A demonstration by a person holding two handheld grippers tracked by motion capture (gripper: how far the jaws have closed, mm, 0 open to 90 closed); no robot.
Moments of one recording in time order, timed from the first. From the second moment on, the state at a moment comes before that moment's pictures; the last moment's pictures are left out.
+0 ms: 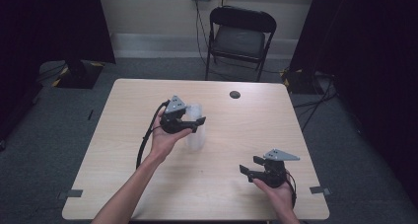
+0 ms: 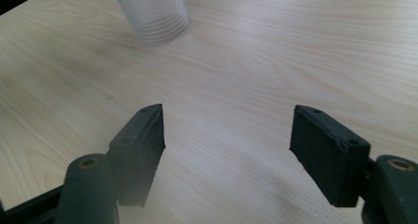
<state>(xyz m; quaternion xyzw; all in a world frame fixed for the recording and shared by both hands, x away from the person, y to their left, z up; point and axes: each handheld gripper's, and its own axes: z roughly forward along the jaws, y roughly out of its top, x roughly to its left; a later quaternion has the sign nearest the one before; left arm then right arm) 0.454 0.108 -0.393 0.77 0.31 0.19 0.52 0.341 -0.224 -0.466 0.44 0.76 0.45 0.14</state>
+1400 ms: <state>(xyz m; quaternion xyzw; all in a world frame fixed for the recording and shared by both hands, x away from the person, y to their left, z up) 0.445 0.112 -0.348 0.74 0.30 0.20 0.57 0.342 -0.224 -0.467 0.44 0.76 0.45 0.14</state>
